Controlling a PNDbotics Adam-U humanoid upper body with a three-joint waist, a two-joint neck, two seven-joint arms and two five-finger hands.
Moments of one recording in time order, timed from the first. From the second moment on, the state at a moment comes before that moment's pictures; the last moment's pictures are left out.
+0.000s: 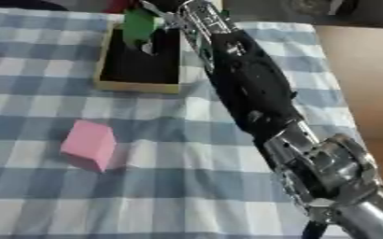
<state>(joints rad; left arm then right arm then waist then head) -0.24 0.38 0.23 -1.98 0.10 -0.38 0.38 -1.32 -0.14 0.12 -0.71 1.26 -0.31 0.17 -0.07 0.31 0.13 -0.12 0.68</state>
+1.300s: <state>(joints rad) -0.24 0.37 0.23 -1.98 0.10 -0.37 0.38 -1.32 -0.10 0.07 -0.66 1.45 -0.20 0.12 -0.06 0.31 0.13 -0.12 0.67</state>
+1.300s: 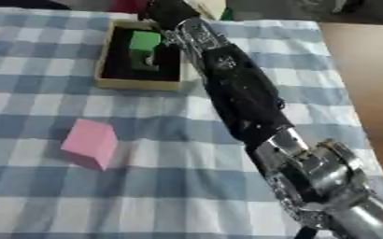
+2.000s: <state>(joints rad) -0.25 0.41 0.21 -1.98 0.08 -0.36 0.35 -1.33 -0.15 0.07 -0.80 1.34 -0.22 0.13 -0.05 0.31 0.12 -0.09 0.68</state>
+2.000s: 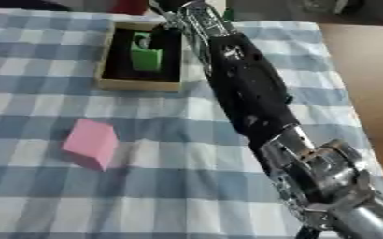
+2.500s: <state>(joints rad) -0.31 0.62 0.08 -1.98 -0.06 -0.28 0.22 -1.27 -0.33 -0.01 -1.02 1.20 -0.30 0.00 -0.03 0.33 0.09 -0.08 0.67</state>
